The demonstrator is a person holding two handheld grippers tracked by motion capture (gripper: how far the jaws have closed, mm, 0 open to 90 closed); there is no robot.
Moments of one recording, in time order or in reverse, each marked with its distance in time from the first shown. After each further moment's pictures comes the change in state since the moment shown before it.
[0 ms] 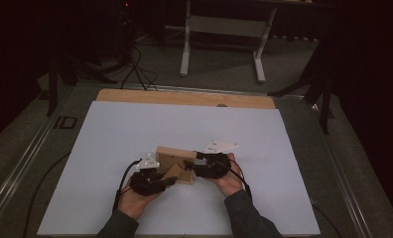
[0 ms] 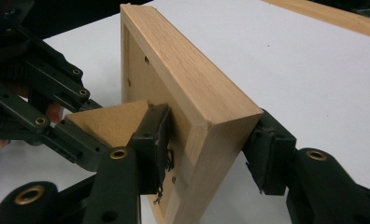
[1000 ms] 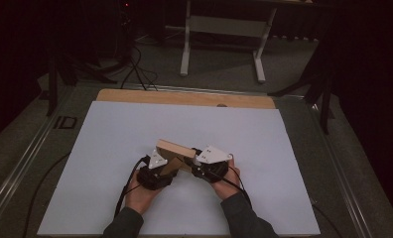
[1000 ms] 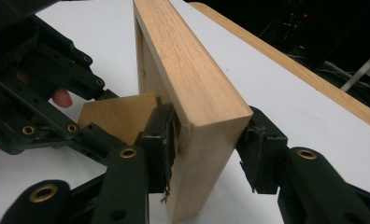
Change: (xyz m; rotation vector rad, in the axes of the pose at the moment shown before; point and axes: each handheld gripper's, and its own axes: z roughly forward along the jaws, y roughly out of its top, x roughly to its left) left arm 0.006 0.004 0.029 -0.018 0.220 0.094; right arm 0.021 0.000 0.001 -0.042 -0.218 -0.222
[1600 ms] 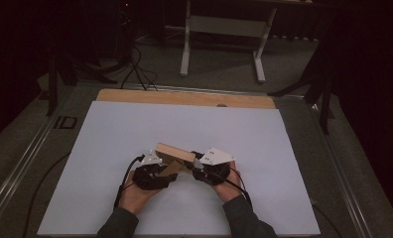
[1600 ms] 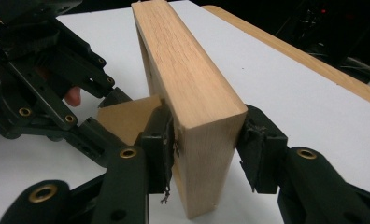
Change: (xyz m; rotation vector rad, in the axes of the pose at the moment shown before) left arm 0.011 -0.002 -0.011 0.034 -0.139 -0.065; right arm 0.000 -0.006 -0.006 -0.024 0.070 0.061
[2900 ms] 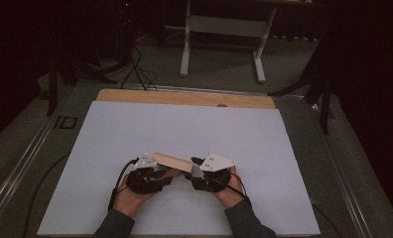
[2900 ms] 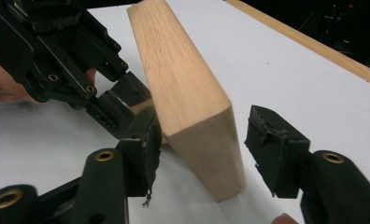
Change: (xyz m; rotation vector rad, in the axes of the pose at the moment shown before) left arm 0.000 -0.008 -0.018 0.007 -0.022 -0.004; right arm 0.012 -0.002 -0.011 0.020 0.067 -0.020
